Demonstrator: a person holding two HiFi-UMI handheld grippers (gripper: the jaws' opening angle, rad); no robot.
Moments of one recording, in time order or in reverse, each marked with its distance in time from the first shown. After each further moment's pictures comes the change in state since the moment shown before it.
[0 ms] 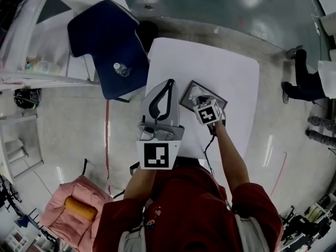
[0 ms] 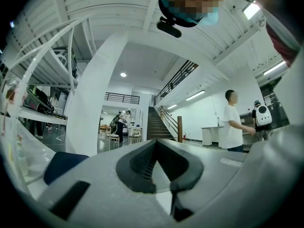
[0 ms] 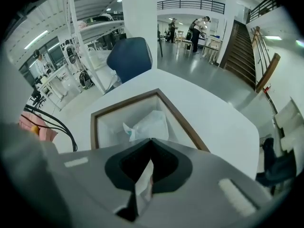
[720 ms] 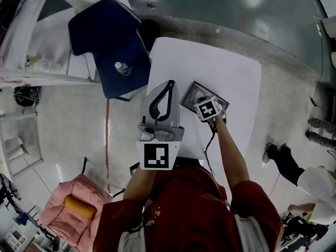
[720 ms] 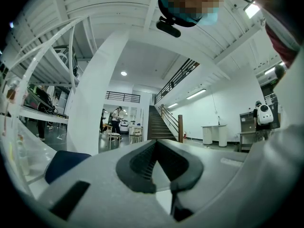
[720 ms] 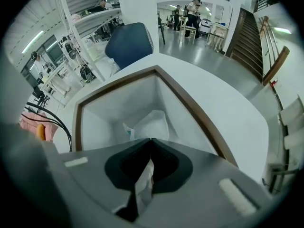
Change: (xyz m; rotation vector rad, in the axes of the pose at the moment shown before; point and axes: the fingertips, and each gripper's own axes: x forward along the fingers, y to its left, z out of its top) left arm 0.001 0.009 -0.007 -0.002 0.021 0.008; right arm 0.029 -0.001 -0.017 0.005 0.130 0.054
